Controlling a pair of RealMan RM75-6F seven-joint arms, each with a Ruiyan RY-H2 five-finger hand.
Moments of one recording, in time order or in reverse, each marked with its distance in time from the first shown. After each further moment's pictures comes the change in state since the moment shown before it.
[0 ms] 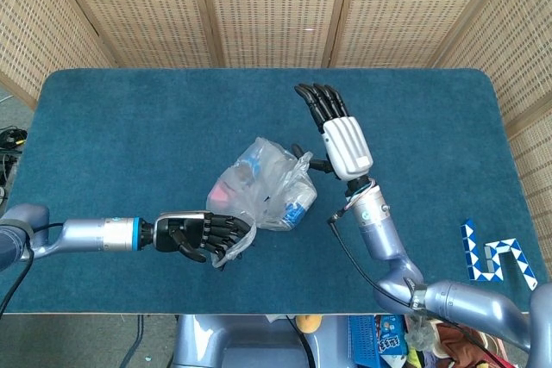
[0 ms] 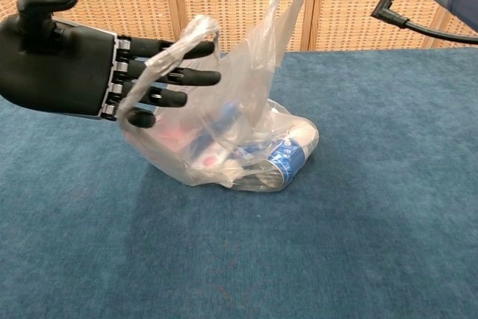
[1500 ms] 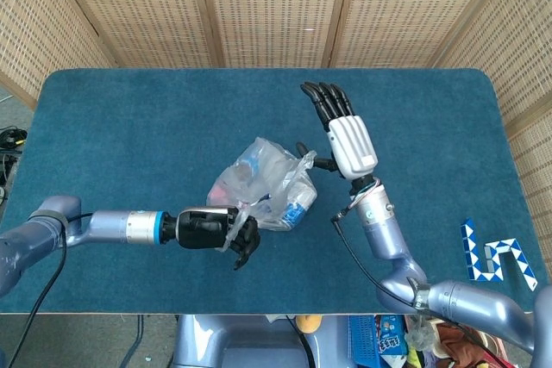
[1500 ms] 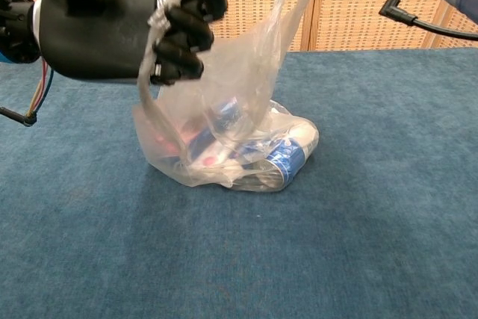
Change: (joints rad) left arm -0.037 -0.134 -0.012 0.127 -0.128 0.181 -0.115; right arm -0.013 0.015 0.002 -0.003 0.005 0.003 0.012
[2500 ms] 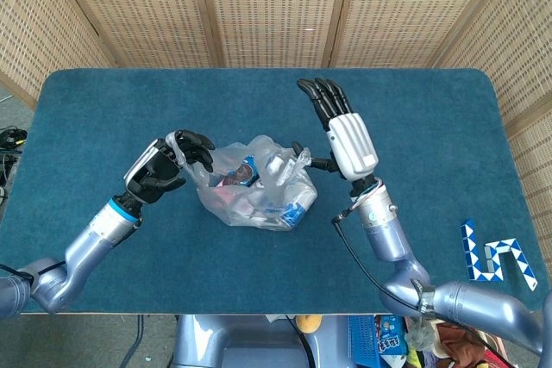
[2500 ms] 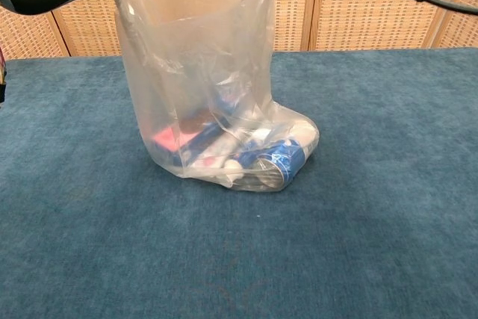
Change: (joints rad) left arm 0.343 0.135 -0.395 -0.482 -0.506 -0.238 0.996; right arm 0.001 0.036 0.022 -0.061 -0.045 0.014 0.056
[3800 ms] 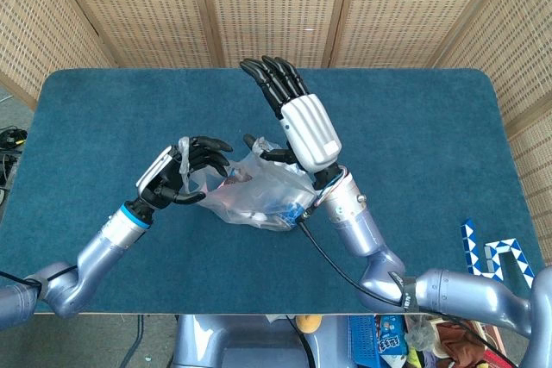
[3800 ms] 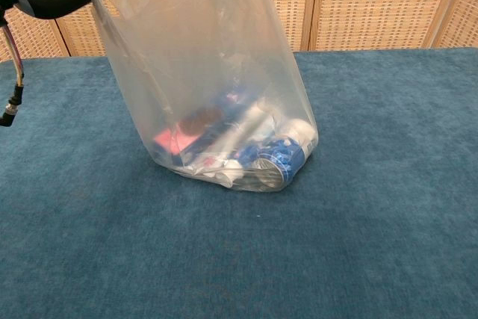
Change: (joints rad) left arm 0.096 -0.046 -0.175 -0.044 0.114 -0.123 0.210; right arm 0.162 0.007 0.101 -0.099 0.083 -0.036 -0.132
